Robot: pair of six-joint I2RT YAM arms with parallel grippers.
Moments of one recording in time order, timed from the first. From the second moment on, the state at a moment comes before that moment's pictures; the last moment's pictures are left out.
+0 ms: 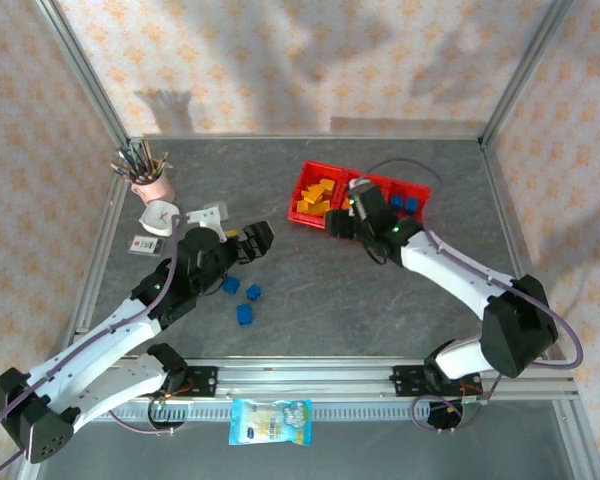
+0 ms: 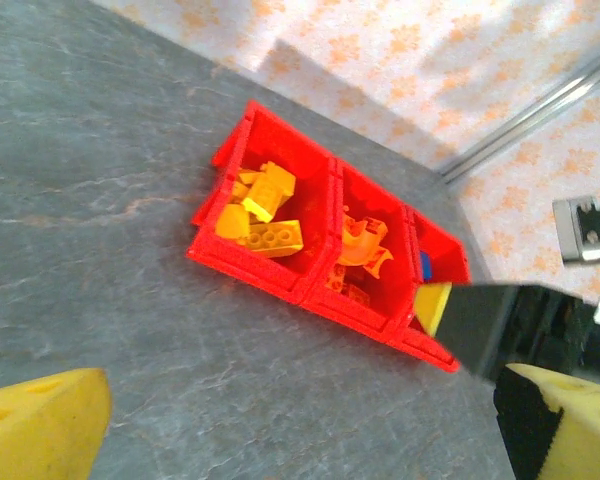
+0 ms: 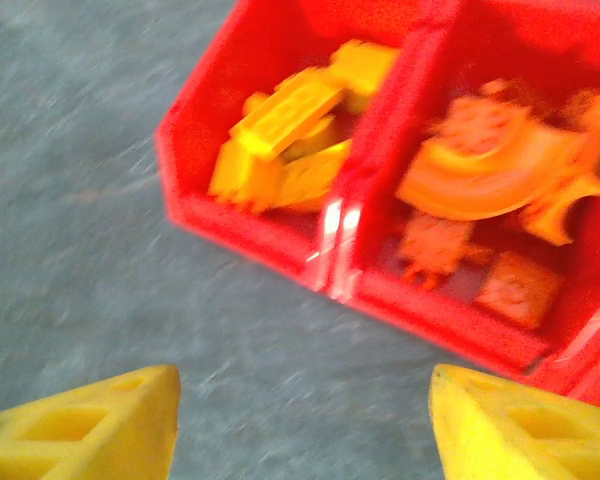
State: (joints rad) left arm -0.63 0.85 0.69 -0.22 -0.20 -0.78; right arm 0.62 1.41 1.01 -0.35 0.10 0.43
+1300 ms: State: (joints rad) left arm -0.62 0.56 0.63 -0.57 -0.47 -0.96; right arm 1.08 1.93 1.17 -0.10 -0.01 0.31
